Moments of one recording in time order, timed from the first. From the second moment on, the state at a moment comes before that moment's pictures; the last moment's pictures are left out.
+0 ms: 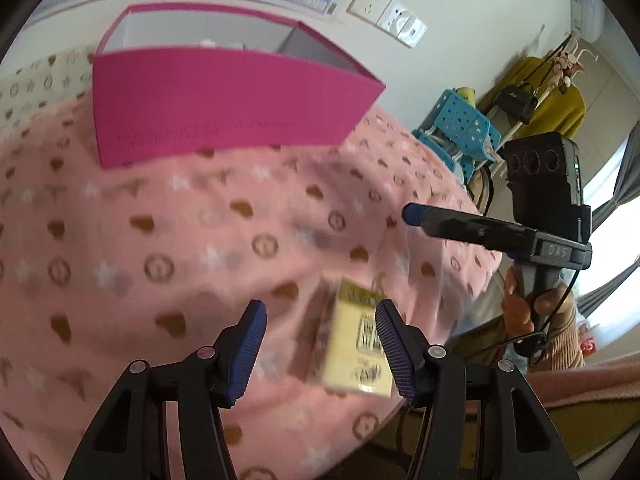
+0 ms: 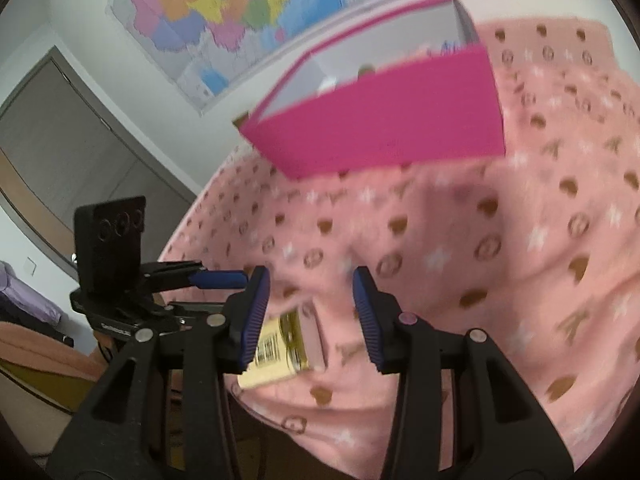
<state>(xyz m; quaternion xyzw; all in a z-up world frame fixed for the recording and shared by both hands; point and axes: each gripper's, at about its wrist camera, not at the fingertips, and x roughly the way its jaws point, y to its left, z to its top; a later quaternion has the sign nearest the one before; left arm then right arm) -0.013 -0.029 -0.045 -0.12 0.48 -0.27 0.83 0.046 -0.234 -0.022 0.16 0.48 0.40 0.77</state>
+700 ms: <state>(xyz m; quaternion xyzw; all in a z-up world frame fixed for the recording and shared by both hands) -0.045 -0.040 -0.069 -0.17 0.53 -0.29 0.78 0.027 -0.209 -0.057 0.16 0.51 0.42 0.73</state>
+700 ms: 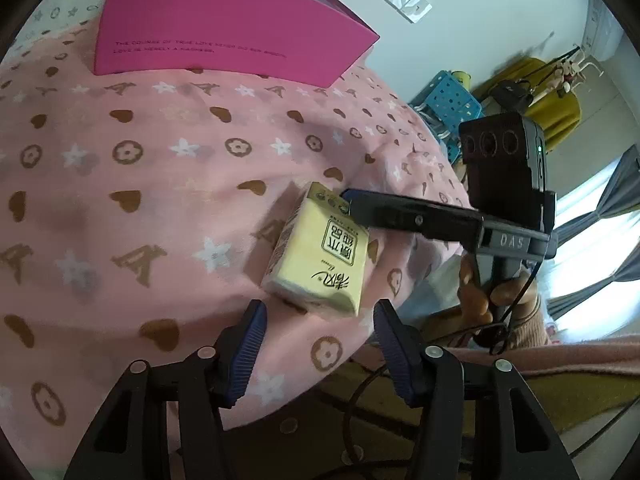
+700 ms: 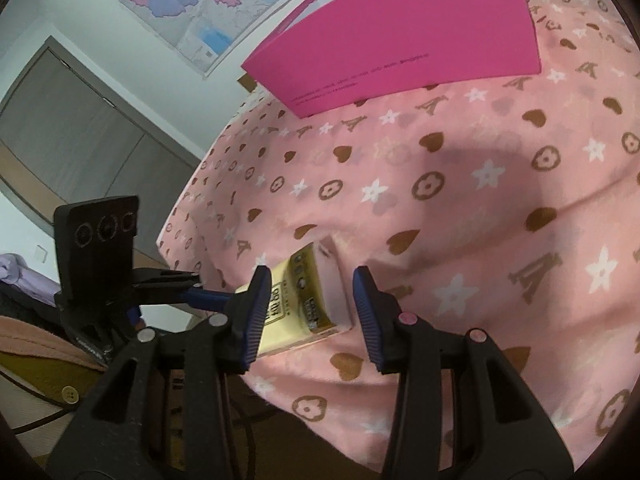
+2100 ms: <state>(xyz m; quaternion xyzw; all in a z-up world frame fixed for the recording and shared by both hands) 0.022 -0.051 -0.043 -0.12 0.48 -0.27 0.83 0.049 -0.224 -0.048 0.18 0.49 0.37 0.77</state>
